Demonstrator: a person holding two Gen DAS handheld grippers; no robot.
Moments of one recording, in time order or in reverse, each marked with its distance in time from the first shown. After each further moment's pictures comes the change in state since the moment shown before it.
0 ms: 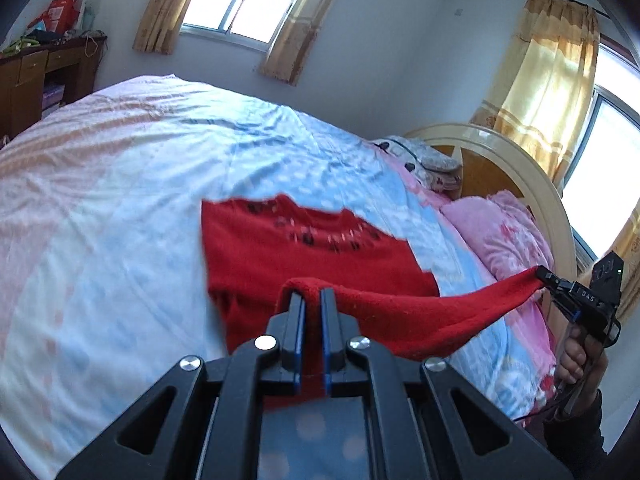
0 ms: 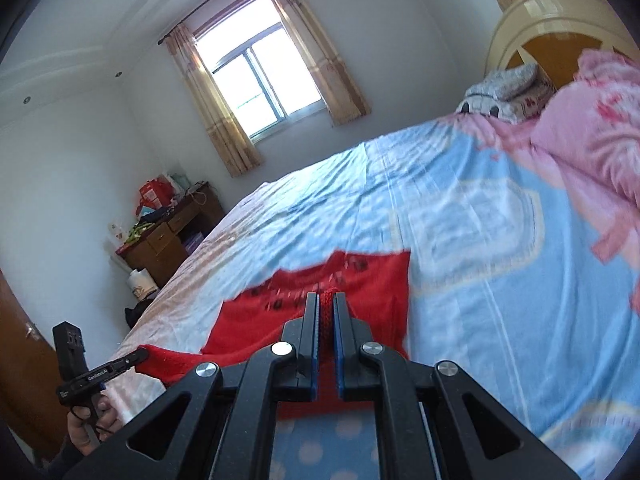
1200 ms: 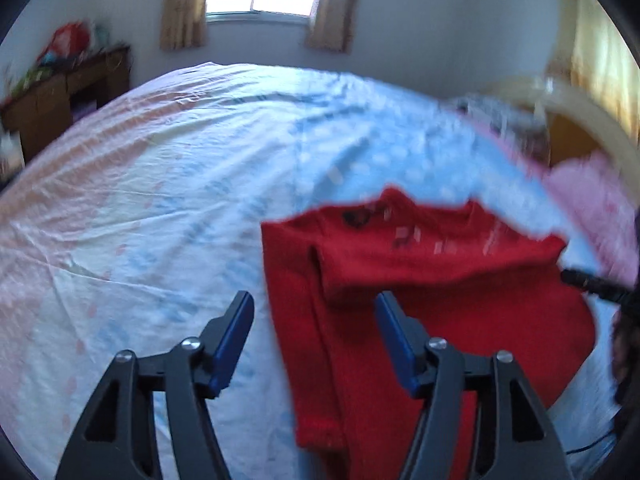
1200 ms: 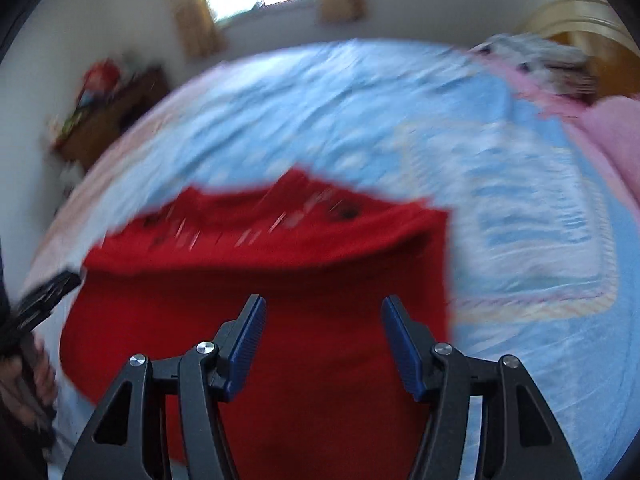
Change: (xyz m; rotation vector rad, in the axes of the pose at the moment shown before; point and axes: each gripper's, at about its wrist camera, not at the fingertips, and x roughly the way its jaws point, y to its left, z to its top) left arm 0.140 0.055 0.026 0.126 0.130 0.326; right arm 0.252 0.011 -0.015 -0.200 0.454 -0.195
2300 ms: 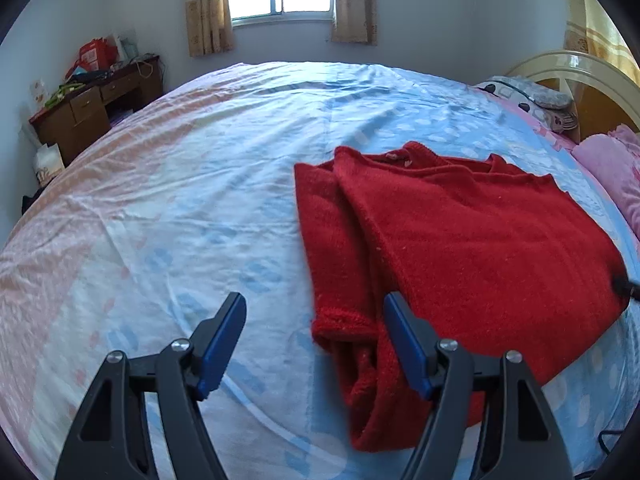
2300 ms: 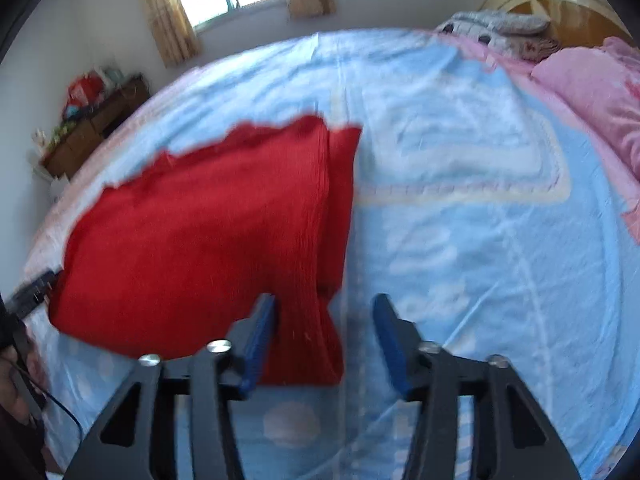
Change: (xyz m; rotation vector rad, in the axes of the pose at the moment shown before) left arm -0.024 -0.007 -0.049 -0.011 -0.013 0.161; right arm -0.030 -0.065 -0.090 0.109 -0.034 -0.049
